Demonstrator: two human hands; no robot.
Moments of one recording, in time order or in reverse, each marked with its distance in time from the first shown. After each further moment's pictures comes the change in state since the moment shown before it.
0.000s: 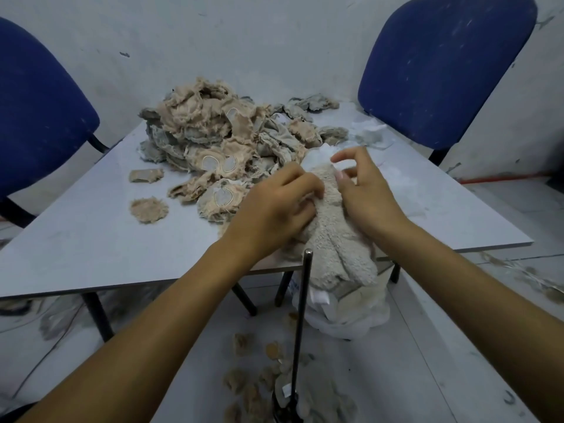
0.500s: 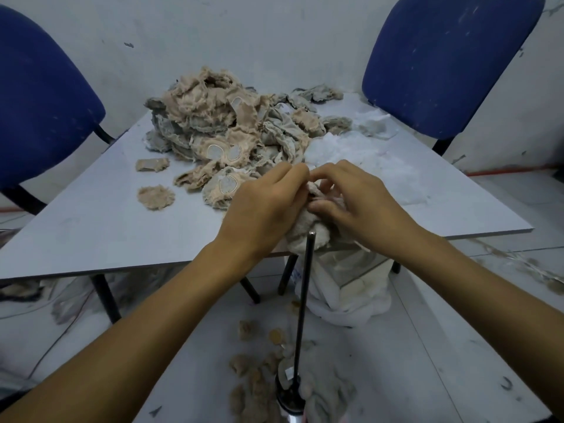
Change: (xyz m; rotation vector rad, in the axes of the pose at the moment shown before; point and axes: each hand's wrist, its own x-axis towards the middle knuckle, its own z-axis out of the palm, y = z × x) left_hand -0.018 0.020 -0.015 0.205 0.065 -0.058; right_hand -0.031 -0.003 -0.008 -0.420 -0.246 -0.438
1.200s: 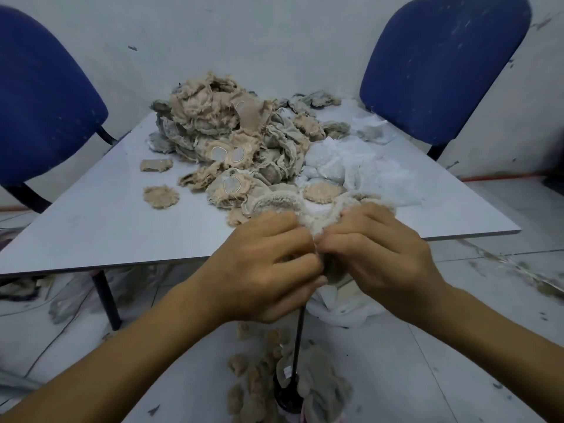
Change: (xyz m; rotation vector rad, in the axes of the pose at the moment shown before) left_hand -0.048 0.015 -0.036 -0.062 0.008 0.506; right_hand -0.062 -0.027 0.000 -0.121 0.338 -0.621
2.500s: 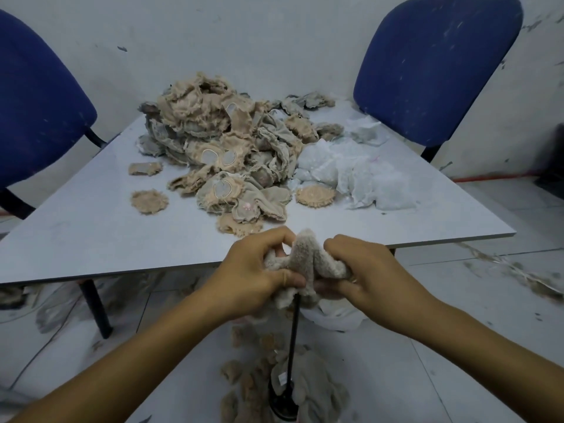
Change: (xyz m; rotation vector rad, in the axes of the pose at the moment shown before) left_hand -0.008 -0.002 0.025 -0.751 -0.177 -1.007; right_hand -0.021 0.004 0.009 0.255 -0.420 0.614
